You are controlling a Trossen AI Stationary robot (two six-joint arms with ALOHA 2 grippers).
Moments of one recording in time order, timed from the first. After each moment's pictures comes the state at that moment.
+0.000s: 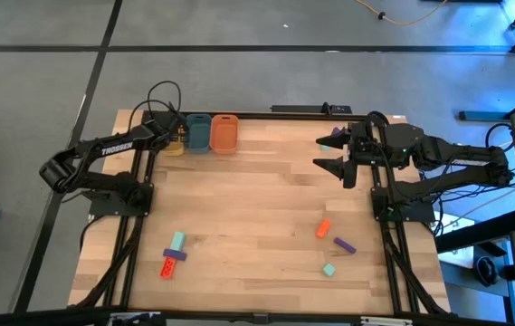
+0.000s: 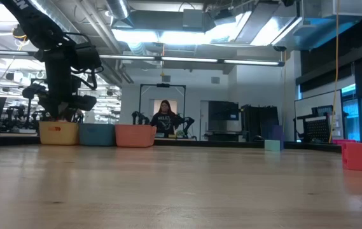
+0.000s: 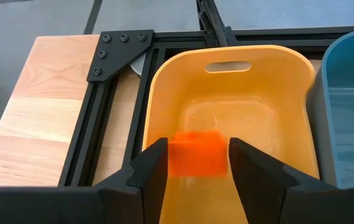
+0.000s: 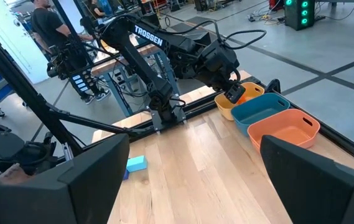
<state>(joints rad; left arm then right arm) 0.88 1.21 0.55 -0.38 -0.62 -0.62 0.02 0.89 1.06 -0.36 0.17 0.38</state>
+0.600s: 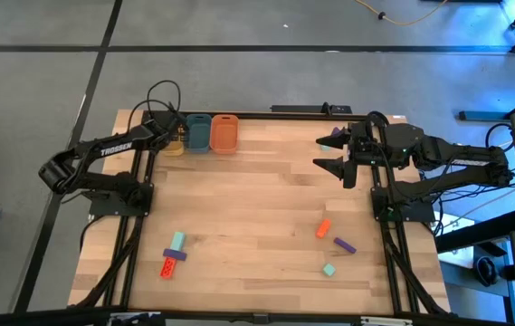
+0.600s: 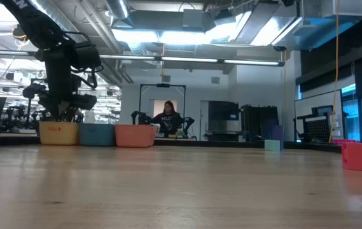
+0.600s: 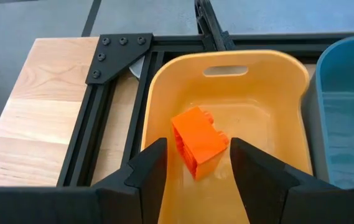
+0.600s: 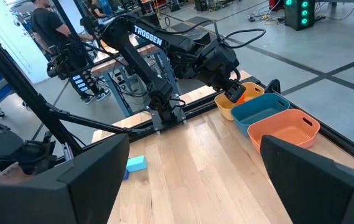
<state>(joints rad) 0.88 1.19 0.55 -0.38 -0.62 -0.62 0.02 0.89 1.06 -0.36 0.17 0.38</state>
